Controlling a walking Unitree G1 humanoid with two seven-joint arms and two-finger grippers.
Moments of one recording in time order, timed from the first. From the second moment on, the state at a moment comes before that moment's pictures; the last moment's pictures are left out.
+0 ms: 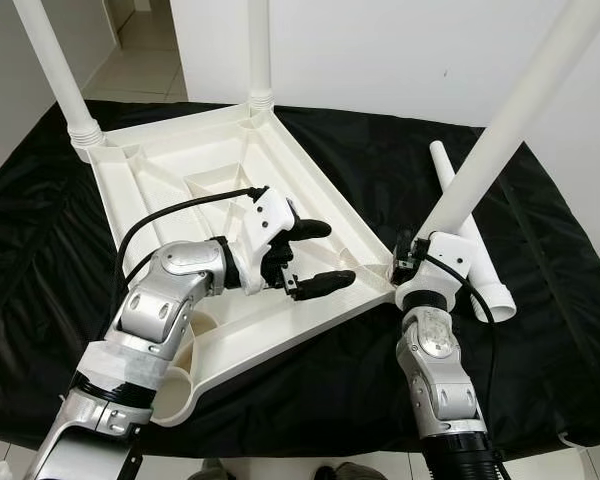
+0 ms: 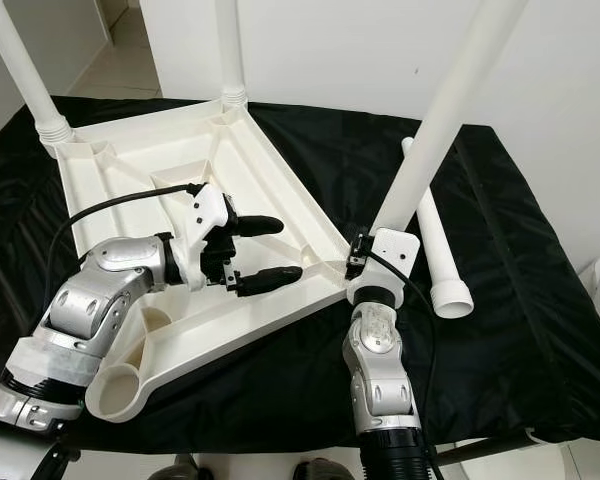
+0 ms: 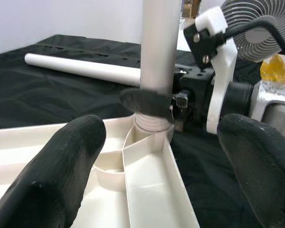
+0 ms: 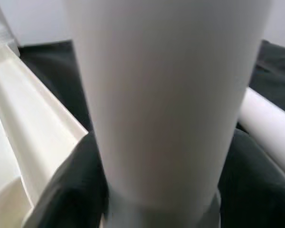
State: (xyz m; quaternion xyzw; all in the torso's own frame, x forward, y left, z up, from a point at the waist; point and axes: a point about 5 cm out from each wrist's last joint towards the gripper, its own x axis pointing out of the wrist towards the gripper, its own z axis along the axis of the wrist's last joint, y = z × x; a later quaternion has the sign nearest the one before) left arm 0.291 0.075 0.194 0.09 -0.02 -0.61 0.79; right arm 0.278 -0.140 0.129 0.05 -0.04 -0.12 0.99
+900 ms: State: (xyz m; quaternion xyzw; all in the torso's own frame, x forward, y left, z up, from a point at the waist) left arm 0.282 0.062 0.191 0.09 -0.01 -0.63 0.77; right arm 0.269 -0.187 0.128 -0.03 -0.07 0.08 0.99
